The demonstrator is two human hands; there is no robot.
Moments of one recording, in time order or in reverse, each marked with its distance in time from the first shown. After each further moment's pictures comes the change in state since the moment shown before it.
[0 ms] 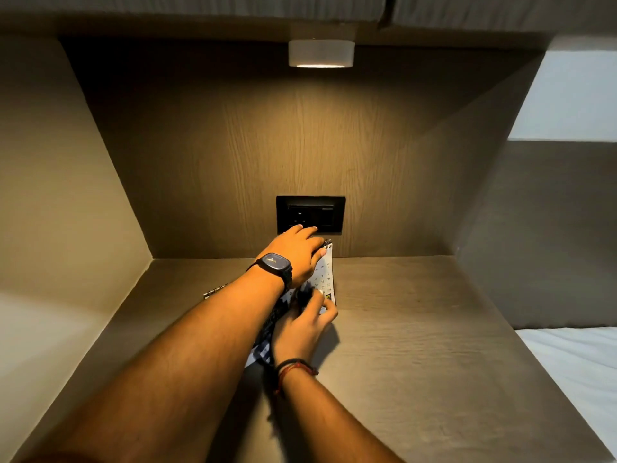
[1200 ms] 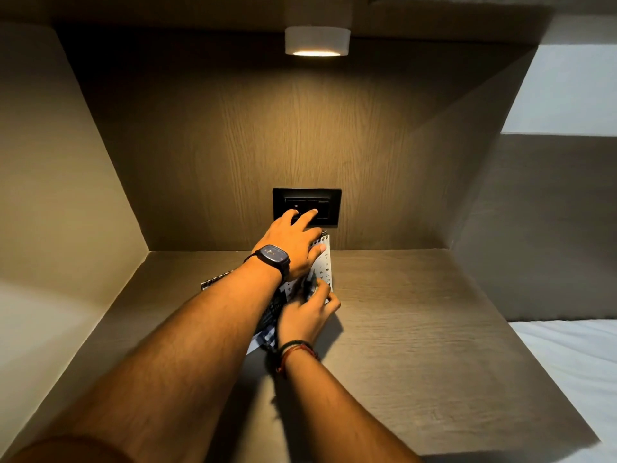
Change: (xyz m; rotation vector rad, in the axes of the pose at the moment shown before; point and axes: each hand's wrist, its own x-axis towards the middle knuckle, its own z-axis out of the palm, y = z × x) left_hand -0.006 0.002 0.002 0.148 0.084 0.013; right_hand 0.006 -0.010 -0.011 0.067 -0.022 0.144
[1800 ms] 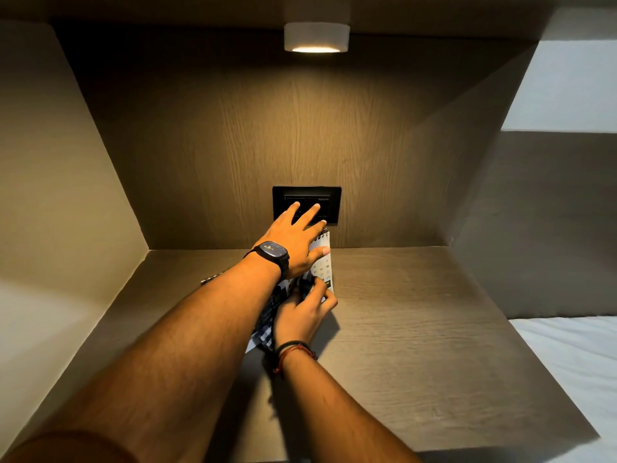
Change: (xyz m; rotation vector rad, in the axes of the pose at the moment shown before) left_hand 0.001 0.000 -0.002 0.077 -0.084 0.041; right_hand -0.004 0.004 0.004 0.032 -0.015 -0.032
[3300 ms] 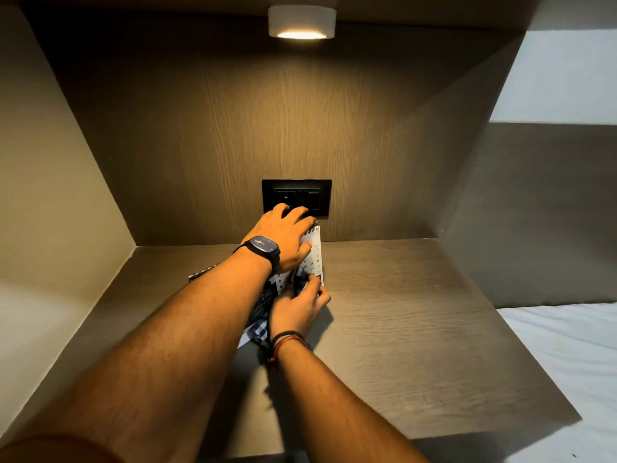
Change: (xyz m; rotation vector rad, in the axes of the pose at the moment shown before) left_hand 0.001 -0.002 0.006 -0.041 0.053 0.005; right_hand 0.006 0.001 -0.003 0.041 0.009 0.086
